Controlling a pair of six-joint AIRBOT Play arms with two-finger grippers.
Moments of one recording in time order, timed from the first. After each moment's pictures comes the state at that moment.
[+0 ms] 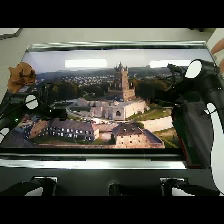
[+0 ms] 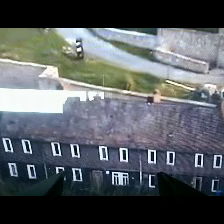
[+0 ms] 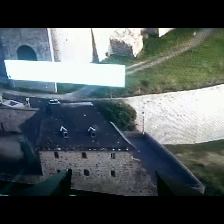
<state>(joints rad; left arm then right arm) -0.14 -1.24 1.09 1.54 -1.19 -1.69 0.05 -1.43 1.54 -1.33 1.52 1.69</state>
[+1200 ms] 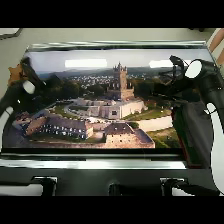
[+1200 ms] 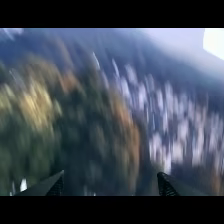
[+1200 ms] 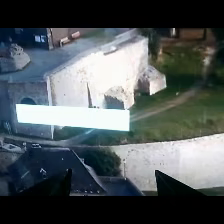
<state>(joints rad) 0.07 -1.58 1.43 1.41 -0.56 -1.89 0.05 -1.43 1.54 -1.32 1.32 1.69</state>
